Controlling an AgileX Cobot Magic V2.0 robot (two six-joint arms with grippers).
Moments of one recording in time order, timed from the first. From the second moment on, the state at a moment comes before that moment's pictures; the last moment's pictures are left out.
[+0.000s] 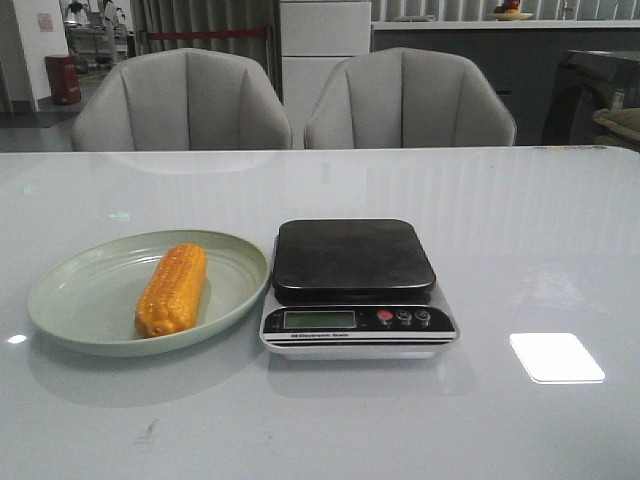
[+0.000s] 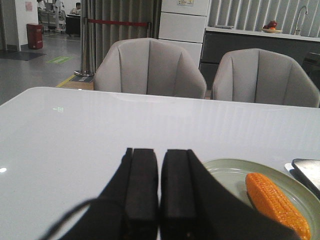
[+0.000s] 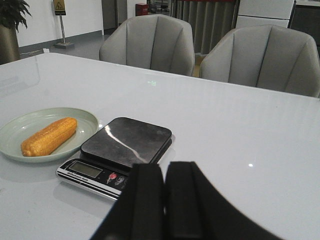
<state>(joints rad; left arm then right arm) -0.04 -0.01 0.01 -0.06 0.05 -0.06 0.35 0.01 -0.16 0.15 0.29 -0.14</state>
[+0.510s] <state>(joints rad) -0.04 -0.01 0.01 -0.06 0.05 -0.06 0.13 0.01 -0.02 0.10 0.12 -0.14</state>
